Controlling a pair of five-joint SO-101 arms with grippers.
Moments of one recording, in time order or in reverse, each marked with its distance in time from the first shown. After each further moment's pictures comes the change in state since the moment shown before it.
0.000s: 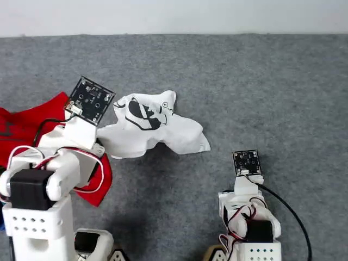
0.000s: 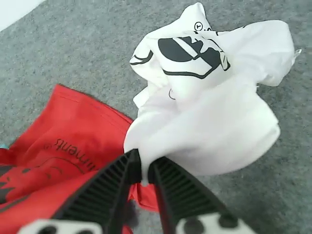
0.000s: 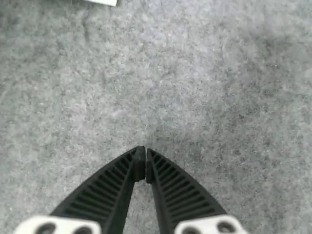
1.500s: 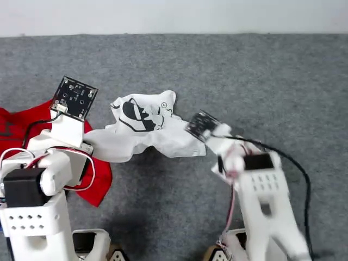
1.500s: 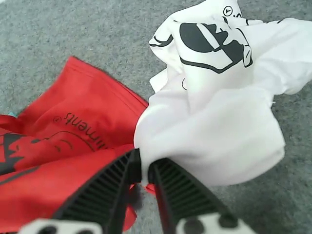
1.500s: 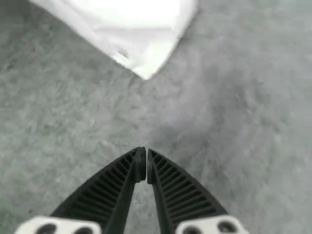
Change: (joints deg) left arm -6.9 0.0 1.7 0.5 0.0; right arm -7.7 69.5 -48.7 -11.4 42.0
